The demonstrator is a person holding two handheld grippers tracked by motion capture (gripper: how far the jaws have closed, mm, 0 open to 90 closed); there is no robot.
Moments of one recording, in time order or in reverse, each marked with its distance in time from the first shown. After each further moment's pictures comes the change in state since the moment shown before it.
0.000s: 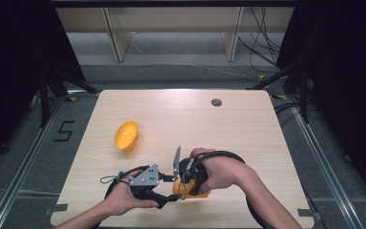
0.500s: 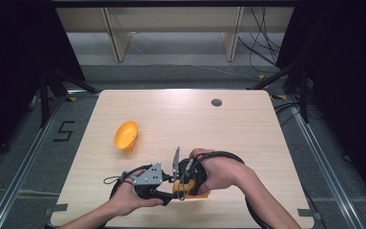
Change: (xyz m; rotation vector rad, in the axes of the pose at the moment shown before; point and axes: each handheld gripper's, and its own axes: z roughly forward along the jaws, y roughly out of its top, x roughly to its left) left arm -0.004 0.008 0.007 -0.043 0.001 -0.028; right arm 0.002 0.001 0.002 0.006 -0.003 0.023
